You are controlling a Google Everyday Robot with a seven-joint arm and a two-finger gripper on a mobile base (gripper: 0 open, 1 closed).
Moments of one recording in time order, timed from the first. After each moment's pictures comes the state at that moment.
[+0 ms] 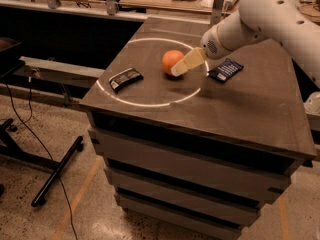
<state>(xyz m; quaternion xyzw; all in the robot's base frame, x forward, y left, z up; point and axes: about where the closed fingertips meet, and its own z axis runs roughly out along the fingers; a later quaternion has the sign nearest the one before) 0.716 -0.106 0.873 -0.38 0.85 0.13 0.35</state>
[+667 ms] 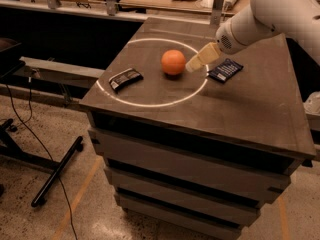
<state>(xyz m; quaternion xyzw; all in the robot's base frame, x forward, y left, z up) 0.715 -0.156 0.895 -0.35 0.86 0.05 0.37</state>
